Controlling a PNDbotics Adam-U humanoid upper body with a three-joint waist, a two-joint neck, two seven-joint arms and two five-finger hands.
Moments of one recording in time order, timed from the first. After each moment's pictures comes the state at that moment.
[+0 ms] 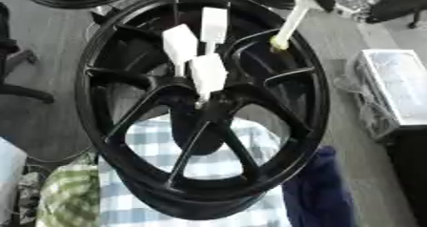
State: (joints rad) left arm -0.24 0.39 0.32 -1.71 0.16 0.00 0.30; right arm -0.56 -0.79 0.03 -1.85 -0.11 0.23 0.41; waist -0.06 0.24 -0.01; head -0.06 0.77
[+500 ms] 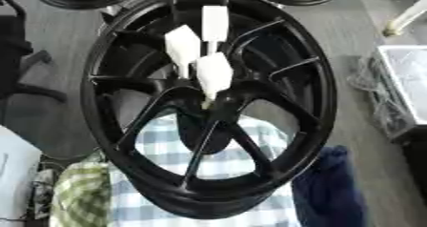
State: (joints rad) left arm -0.24 0.39 0.36 -1.71 0.15 0.00 0.34; right arm -0.31 -0.80 -0.23 -1.69 -0.18 0.16 0.26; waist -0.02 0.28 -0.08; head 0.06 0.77
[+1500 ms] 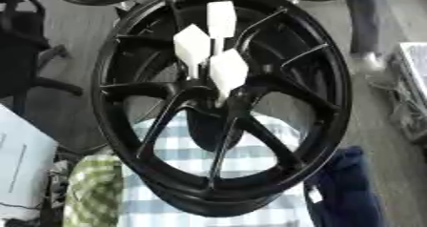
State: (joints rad) left arm -0.27 0.37 0.32 -1.72 0.15 0.00 0.31; right arm 0.27 -0.44 -0.47 -1.88 0.13 -0.01 0.02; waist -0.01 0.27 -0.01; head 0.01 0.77
